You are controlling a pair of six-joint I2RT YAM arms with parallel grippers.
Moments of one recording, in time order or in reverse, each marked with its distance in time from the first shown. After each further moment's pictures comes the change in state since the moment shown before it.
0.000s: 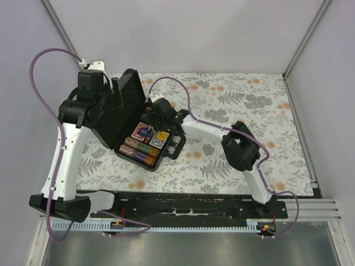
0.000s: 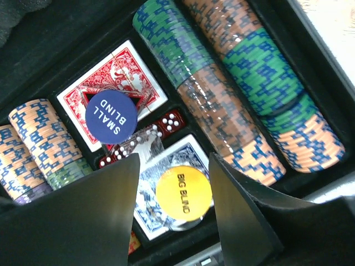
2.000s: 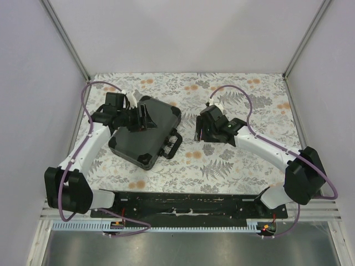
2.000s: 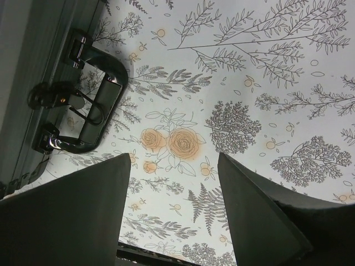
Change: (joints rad) left arm -0.005 0.068 -0.519 0.418 0.824 -0.142; right arm -0.191 -0.713 -0.671 -0.224 0.035 0.335
